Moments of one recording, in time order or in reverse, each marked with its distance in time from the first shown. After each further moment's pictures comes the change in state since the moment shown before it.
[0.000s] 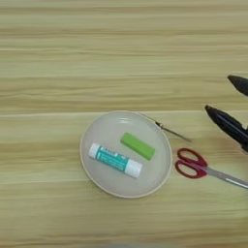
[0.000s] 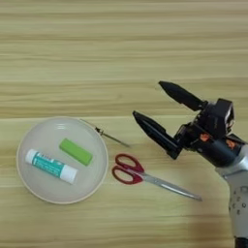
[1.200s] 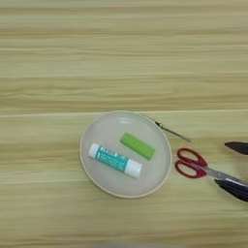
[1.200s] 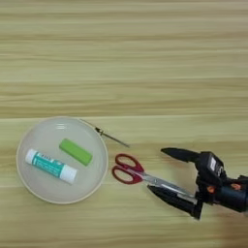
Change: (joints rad) arm 0.045 -0.163 0.131 0.462 -0.369 -0.318 0.256
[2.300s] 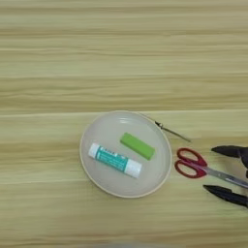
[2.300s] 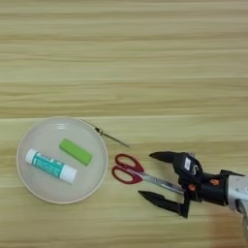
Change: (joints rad) arm -0.063 -0.026 0.147 0.064 -0.108 -0.013 -0.111
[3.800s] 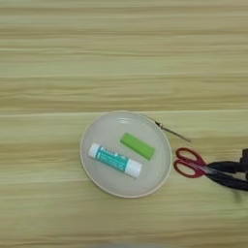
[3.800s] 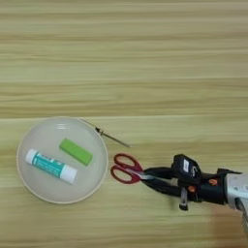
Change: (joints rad) arm -0.029 -0.039 0.091 0.084 0.037 -0.095 0.025
